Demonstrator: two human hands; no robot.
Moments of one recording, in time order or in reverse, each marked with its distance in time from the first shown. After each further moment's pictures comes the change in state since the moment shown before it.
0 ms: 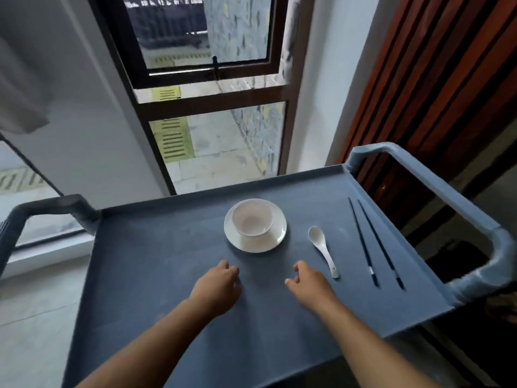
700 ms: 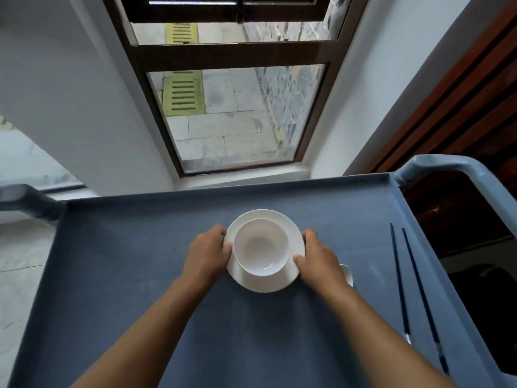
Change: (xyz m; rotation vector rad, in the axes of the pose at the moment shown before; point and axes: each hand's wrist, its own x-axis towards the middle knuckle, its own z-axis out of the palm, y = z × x) left_hand 0.148 -0.039 -0.030 -0.441 0.274 -0.325; right_hand 0.157 -0.044 -0.035 -0.040 -0.008 -0.025
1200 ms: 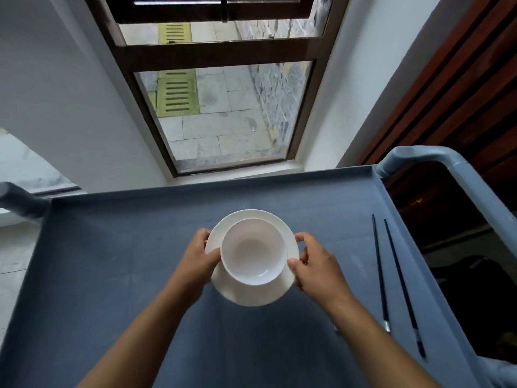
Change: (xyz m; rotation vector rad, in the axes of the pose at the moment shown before) left_hand -0.049 0.029 -0.002 -0.772 -0.194 -0.230; right_hand -0.048 0.027 -0.028 0.265 0.030 -0.119
